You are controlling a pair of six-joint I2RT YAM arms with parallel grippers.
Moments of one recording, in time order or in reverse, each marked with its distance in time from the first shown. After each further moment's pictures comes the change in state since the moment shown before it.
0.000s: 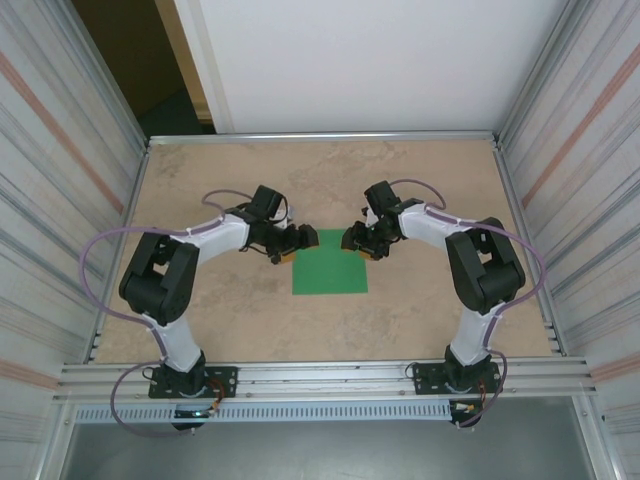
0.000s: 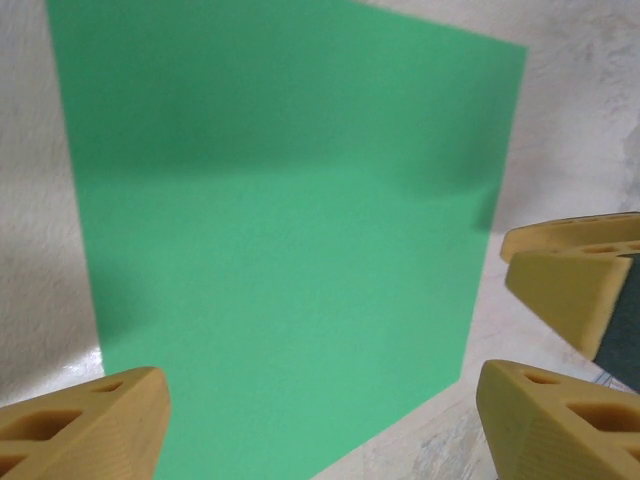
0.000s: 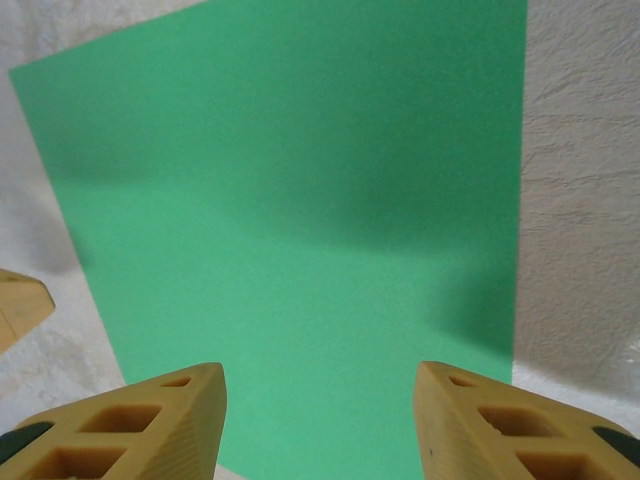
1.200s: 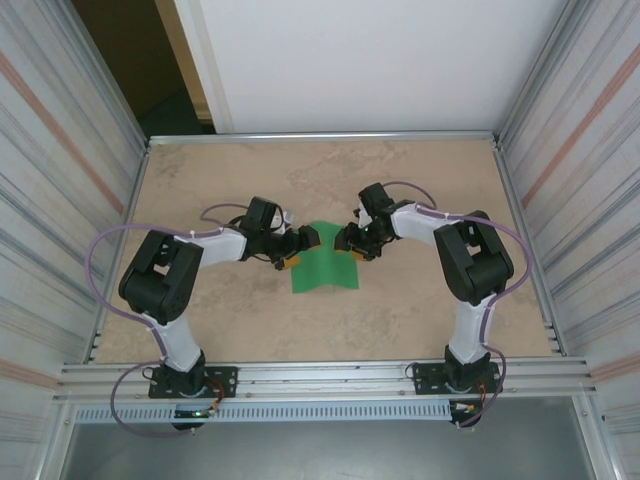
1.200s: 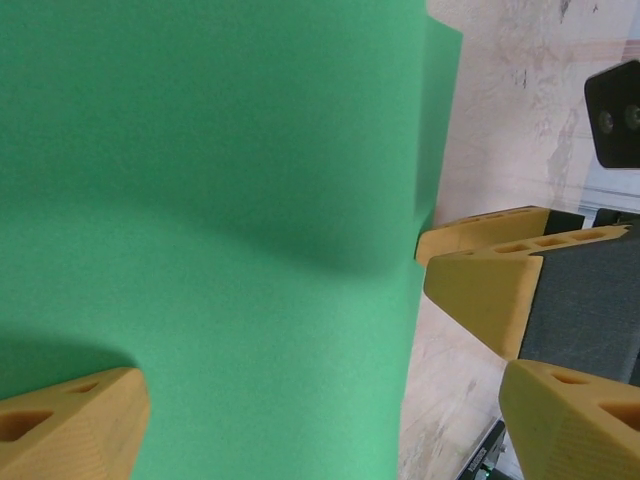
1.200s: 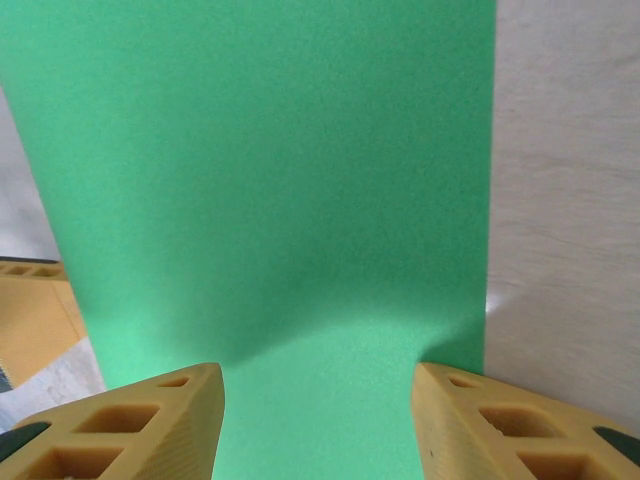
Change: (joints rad) left arm 0.018 0.002 -0.158 0.328 0.095 -0.119; right arm 0.019 0.088 0.029 0.079 -0.072 -0.010
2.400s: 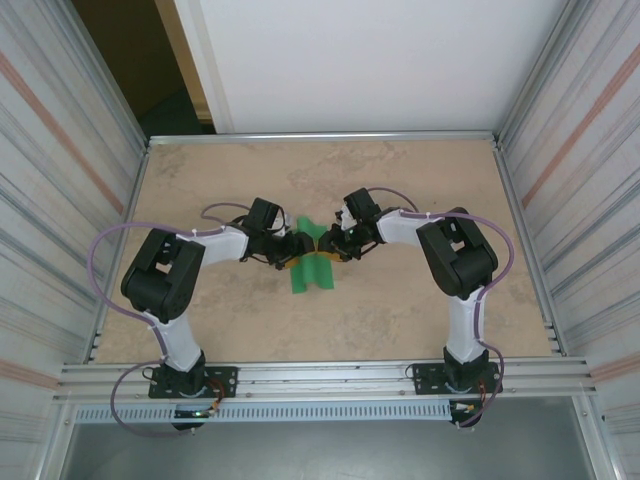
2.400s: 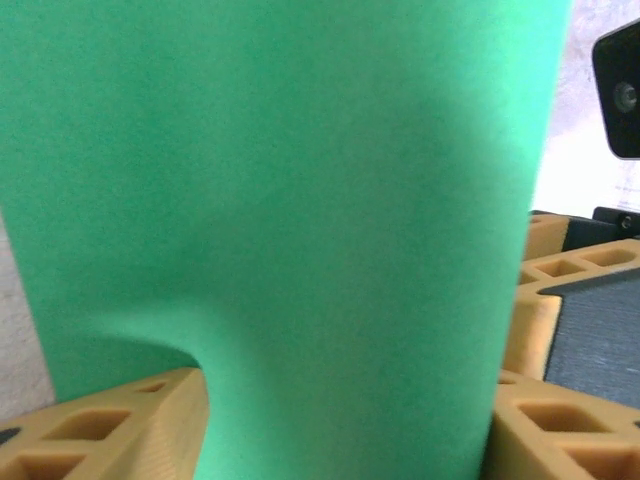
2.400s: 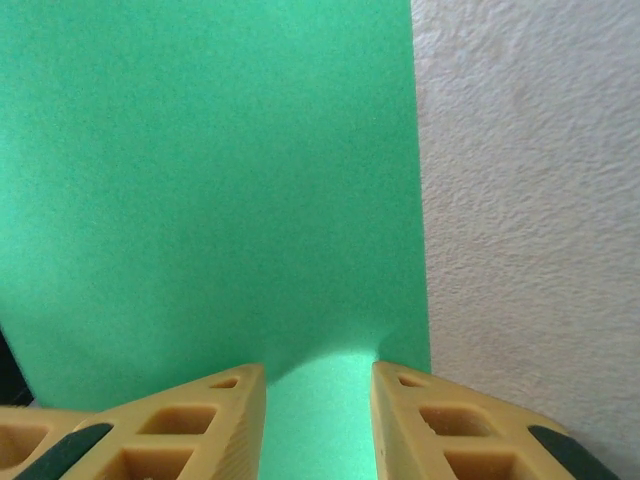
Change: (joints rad) left arm -0.006 0.017 0.025 -0.095 -0.077 0.056; right arm 0.069 0.084 0.000 0.219 -0.142 0.132
